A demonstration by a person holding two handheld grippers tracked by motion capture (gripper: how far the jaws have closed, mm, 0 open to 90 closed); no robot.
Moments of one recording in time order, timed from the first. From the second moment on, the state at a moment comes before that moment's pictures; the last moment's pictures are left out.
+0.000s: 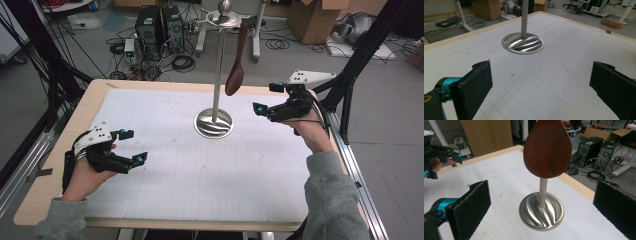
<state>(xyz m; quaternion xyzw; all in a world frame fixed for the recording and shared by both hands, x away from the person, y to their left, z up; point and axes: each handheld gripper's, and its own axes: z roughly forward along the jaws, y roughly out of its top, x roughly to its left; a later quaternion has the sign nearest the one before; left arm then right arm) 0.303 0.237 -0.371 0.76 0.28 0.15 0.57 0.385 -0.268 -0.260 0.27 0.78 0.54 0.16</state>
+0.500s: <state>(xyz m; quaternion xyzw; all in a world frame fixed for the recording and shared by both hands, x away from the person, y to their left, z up) 0.307 0.239 -0.371 0.75 0.28 0.15 0.57 0.379 -0.265 -0.295 0.27 0.78 0.54 0.16</state>
